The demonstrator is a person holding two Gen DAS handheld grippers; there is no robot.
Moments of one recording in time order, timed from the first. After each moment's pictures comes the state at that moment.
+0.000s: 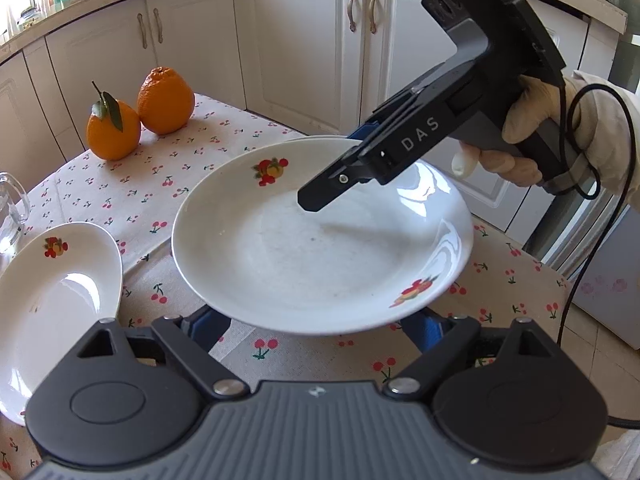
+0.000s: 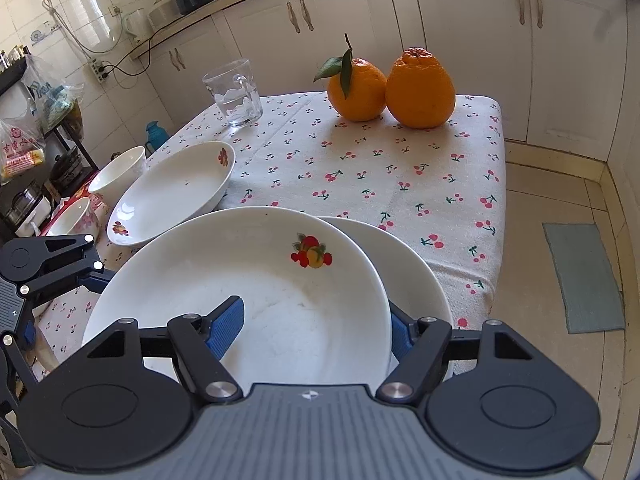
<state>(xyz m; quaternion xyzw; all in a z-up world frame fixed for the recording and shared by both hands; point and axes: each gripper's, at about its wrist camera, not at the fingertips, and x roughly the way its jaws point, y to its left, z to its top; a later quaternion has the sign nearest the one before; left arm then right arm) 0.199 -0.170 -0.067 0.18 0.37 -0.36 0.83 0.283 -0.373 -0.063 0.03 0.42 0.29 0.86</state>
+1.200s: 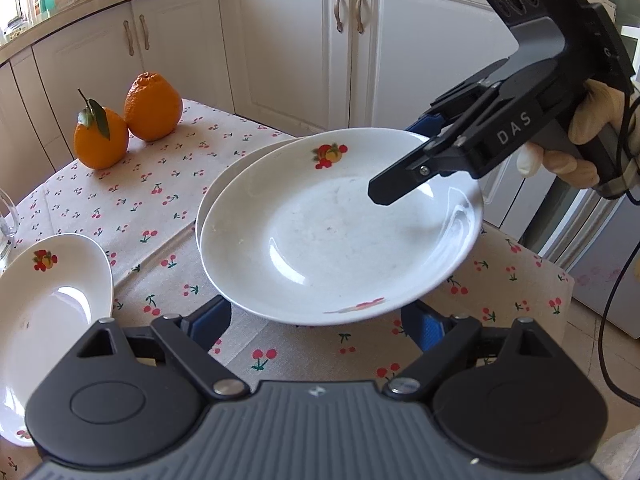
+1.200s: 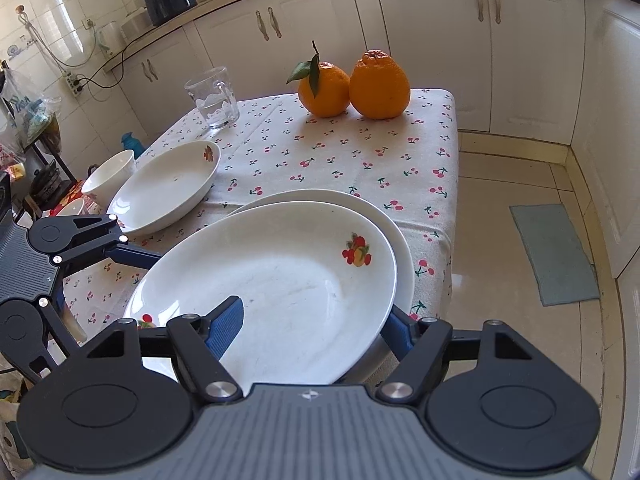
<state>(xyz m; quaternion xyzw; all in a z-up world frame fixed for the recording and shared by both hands) 0.203 -0.170 -0.072 0.19 0.36 -0.38 0.83 0.237 -0.395 -0.049 0.04 0.42 0.24 0.87</state>
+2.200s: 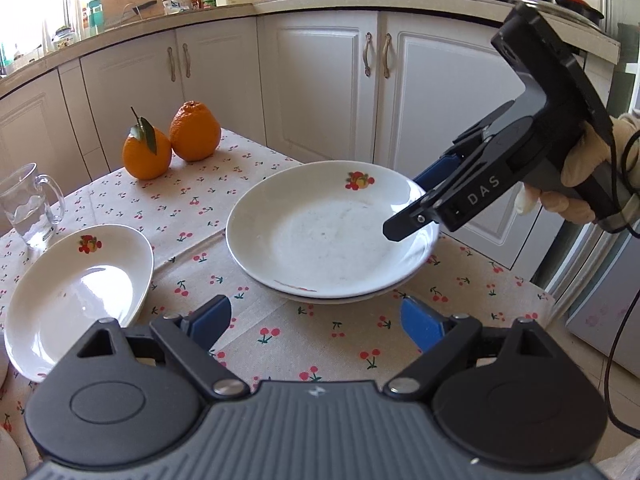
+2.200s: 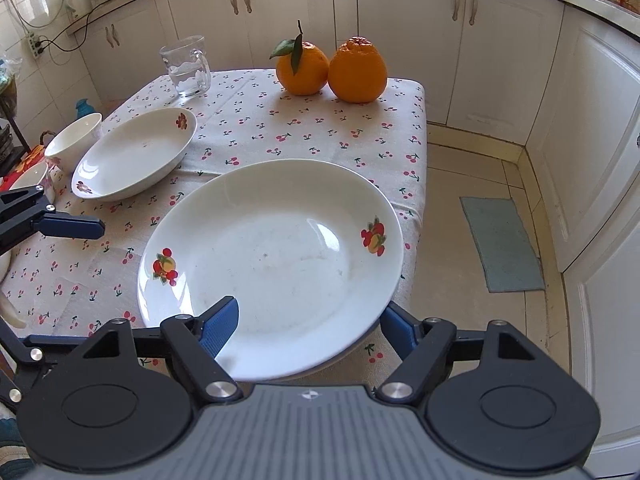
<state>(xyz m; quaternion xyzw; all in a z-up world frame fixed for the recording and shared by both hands) 0.158 -0.140 -0.052 0.14 0.31 -0.34 0.87 0.216 -0.370 -0.041 -0.03 0.45 0.16 0.88</state>
